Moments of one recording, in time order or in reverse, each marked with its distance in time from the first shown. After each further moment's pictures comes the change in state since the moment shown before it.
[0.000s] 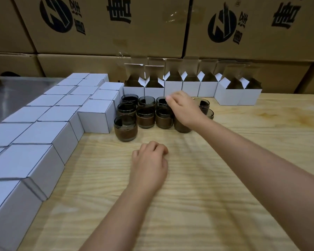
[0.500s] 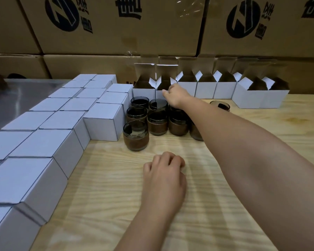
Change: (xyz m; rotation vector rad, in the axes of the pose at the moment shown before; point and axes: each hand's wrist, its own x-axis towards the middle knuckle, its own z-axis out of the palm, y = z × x) left_hand 0.000 -0.002 0.002 -0.055 0.003 0.010; right_hand 0.135 0.025 0.059 -0.163 -0.187 0.244
